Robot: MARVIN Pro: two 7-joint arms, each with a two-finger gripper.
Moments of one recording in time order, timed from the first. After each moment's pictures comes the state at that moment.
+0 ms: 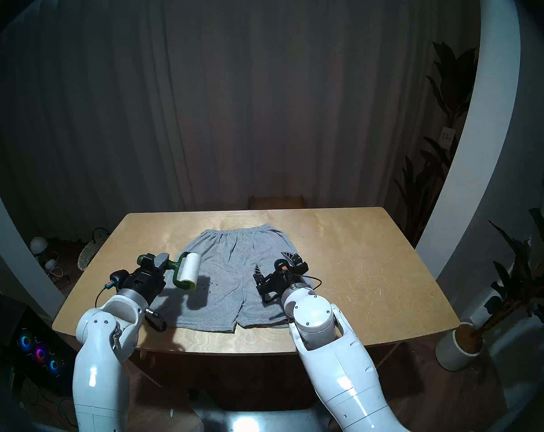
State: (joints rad) left arm 1.84 -1.59 -1.79 -1.90 -1.33 0.37 0.14; right arm -1.57 -1.51 1.29 -1.50 -0.17 0.12 0.14
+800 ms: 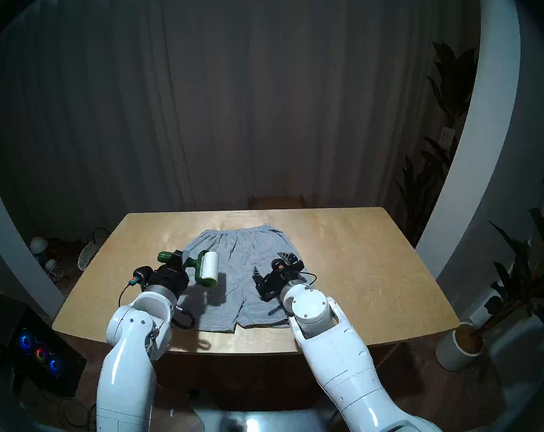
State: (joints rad) left arm 1.83 -1.62 -1.62 -1.90 -1.15 0.20 0.21; right arm -1.49 -1.50 1.27 -1.37 -0.20 0.08 0.17
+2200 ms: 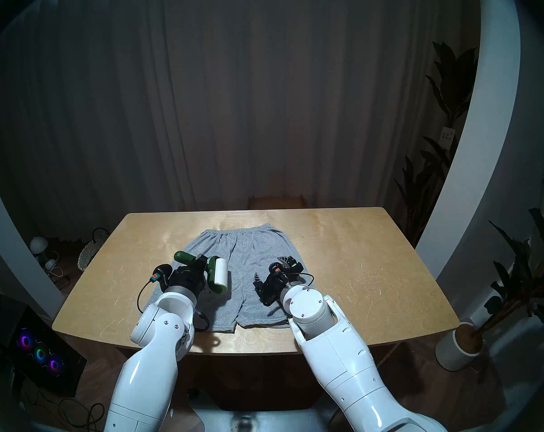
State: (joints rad) left arm 1.79 -1.55 -1.46 -1.82 -0.90 0.08 0.23; right arm -1.49 -1.48 1.24 -1.38 -0.26 0.16 0.17
